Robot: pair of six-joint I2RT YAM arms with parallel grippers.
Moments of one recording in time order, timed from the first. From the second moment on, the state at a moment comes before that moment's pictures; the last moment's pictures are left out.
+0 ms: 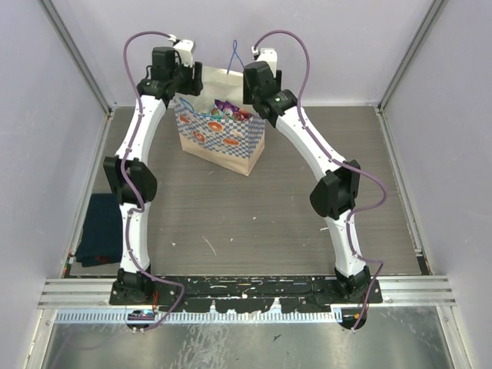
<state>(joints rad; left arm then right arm) -0.17 2.30 2.48 -0.60 0.16 0.05 0.55 2.20 2.36 -0.61 0.53 0.26</state>
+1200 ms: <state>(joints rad) -0.40 1.68 1.82 -0.81 -0.28 -0.07 0.57 1.94 2.04 -0.72 0.49 0.19</state>
